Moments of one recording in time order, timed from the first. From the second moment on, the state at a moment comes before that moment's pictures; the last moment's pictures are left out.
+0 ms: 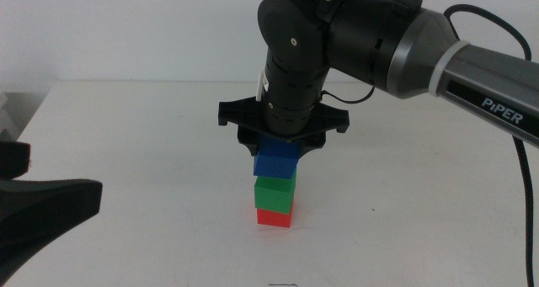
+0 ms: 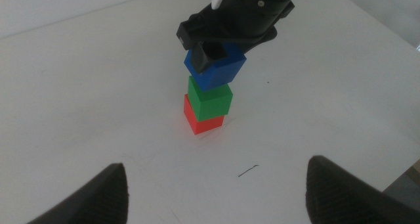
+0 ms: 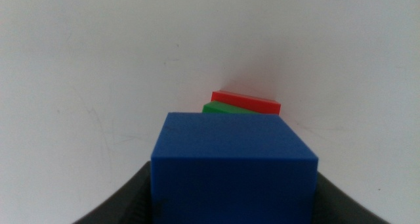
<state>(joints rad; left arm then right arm) -0.53 0.61 -0.96 -0.16 0.97 0.03 0.80 2.00 -1.91 -0.14 1.24 0.82</state>
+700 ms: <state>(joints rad) -0.53 0.61 -0.96 -0.16 0.97 0.03 0.81 2.04 -1.91 -0.19 1.24 0.90</state>
